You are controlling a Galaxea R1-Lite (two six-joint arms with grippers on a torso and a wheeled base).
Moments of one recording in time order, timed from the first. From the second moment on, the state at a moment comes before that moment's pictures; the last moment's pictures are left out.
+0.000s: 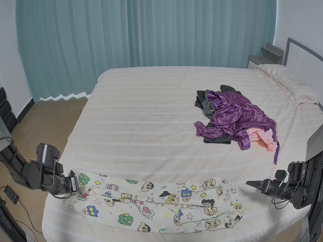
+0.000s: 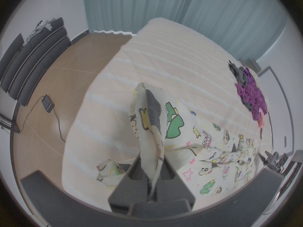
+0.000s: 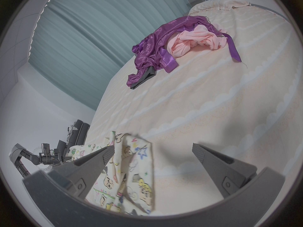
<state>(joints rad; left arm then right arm) 0.08 1.86 -0.51 -0.32 -0.11 -0.27 -0.15 2.31 -0.07 -1.55 0.52 0.39</state>
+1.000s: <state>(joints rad) -0.24 1.64 -0.68 -0.06 0.14 -0.46 -0.16 2.32 -0.07 -1.55 0.53 0.39</state>
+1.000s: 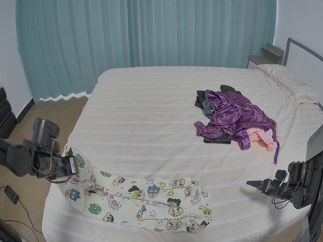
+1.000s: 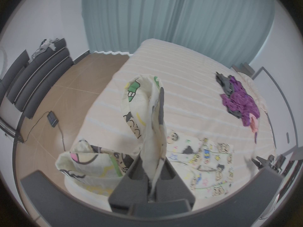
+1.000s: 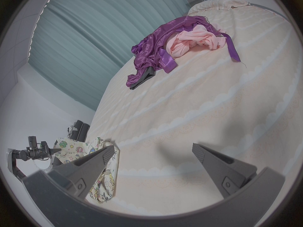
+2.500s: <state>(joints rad) -1.00 1.98 -0.94 -0.32 0.24 -0.86 -0.15 2.33 -0.08 -1.55 0.52 0.38</state>
